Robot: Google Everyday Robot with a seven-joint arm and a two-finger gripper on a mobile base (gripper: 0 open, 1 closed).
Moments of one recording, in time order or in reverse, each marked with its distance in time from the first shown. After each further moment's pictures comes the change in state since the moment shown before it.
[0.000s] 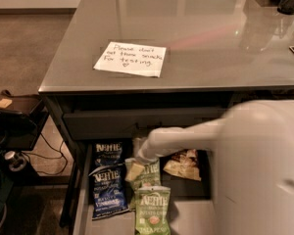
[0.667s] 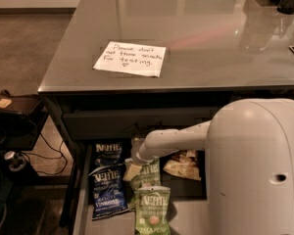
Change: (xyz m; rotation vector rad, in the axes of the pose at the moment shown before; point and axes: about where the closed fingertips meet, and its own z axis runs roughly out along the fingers) arm -0.006 -0.007 0.028 0.023 -0.016 -0.052
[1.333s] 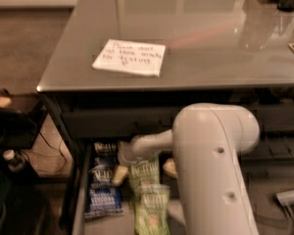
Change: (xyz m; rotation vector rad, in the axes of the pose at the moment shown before) arm -0.004 0.002 0.108 -0.044 -0.041 -0.043
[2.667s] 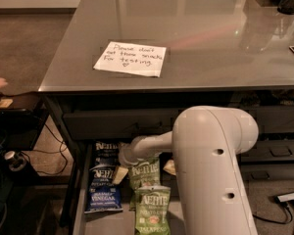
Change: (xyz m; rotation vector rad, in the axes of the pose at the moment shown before) arm -0.005 -0.002 0.004 -0.005 -0.005 -0.005
